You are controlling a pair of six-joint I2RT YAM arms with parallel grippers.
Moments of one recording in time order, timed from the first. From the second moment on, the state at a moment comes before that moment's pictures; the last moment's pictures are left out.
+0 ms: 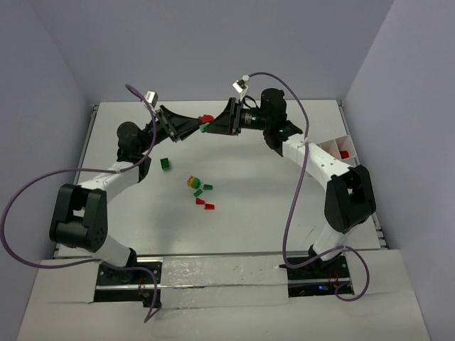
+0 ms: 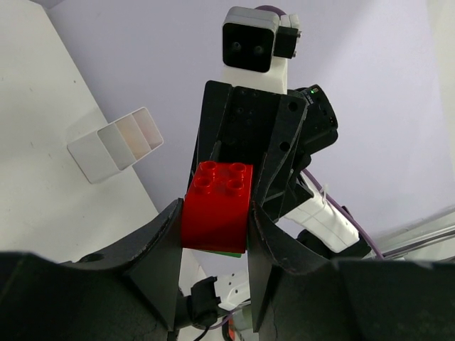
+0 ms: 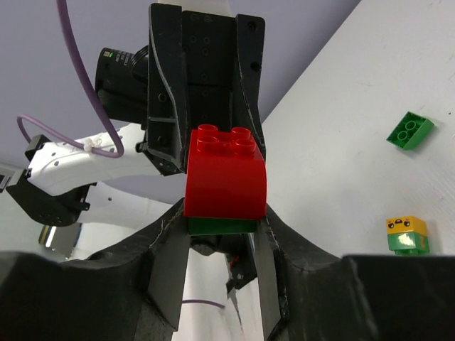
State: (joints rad) left arm -0.25 1.54 0.88 1.00 0.78 -1.43; right arm 0.46 1.69 1.36 0.26 -0.90 0.88
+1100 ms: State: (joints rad) left arm -0.29 1.53 1.17 -0.02 0.57 -0.49; right arm -0.10 1.57 1.46 -0.85 -0.21 -0.32
